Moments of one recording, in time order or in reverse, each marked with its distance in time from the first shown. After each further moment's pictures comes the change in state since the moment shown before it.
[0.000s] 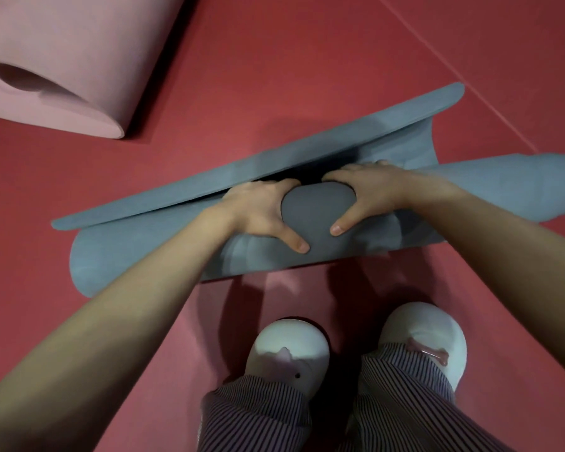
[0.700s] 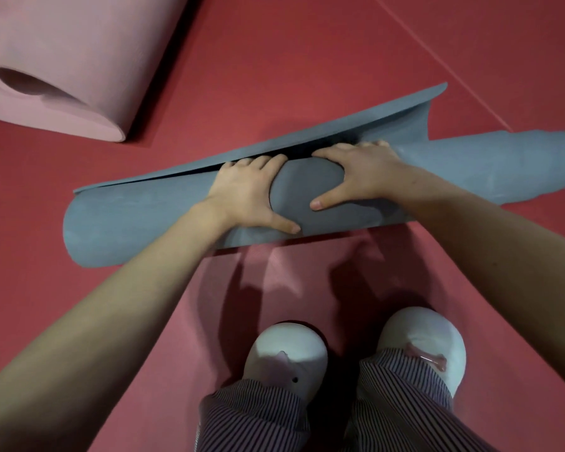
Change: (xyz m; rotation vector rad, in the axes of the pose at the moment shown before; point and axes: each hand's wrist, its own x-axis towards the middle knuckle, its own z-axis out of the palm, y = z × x) left_hand 0.000 -0.008 -0.010 0.221 0.281 -0.028; right_hand 0.016 -0.004 -0.014 0.010 0.203 0.058
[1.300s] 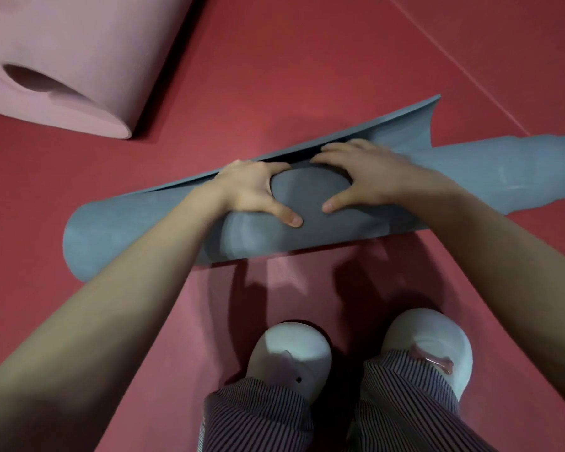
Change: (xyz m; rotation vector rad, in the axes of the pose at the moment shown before) left_hand 0.009 -0.009 -0.014 -0.204 -0.236 -0.023; right_hand -0.010 -0.008 -0.006 0.111 -0.070 -0.105
